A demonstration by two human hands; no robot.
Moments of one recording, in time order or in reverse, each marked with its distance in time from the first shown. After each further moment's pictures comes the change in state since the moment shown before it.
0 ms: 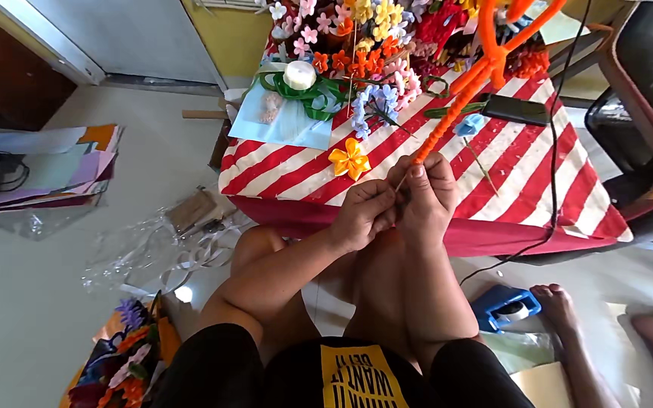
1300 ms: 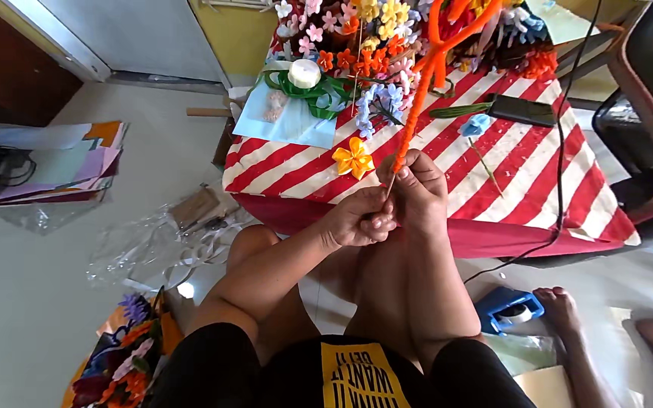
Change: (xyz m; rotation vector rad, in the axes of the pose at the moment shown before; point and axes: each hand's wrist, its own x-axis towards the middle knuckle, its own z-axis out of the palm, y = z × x) left_hand -0.001 0.012 -0.021 -0.441 -0.329 -0.352; right_hand 0.006 0.004 -0.007 0.094 -0.175 0.198
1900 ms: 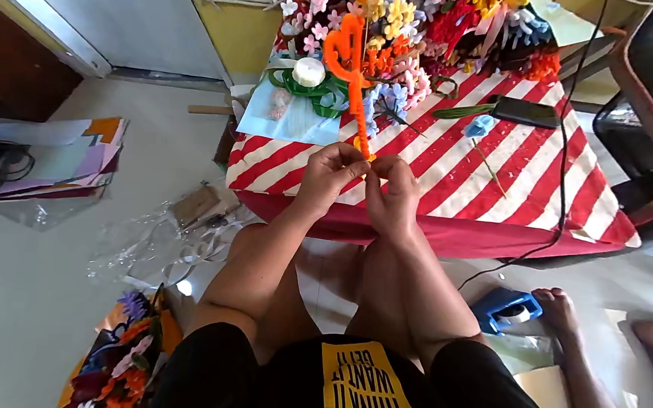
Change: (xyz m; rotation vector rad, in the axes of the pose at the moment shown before) left_hand -0.017 0.052 0.013 1.063 0.537 0.546; right_hand -0.002 0.028 0.029 -0.924 0.107 -0.440
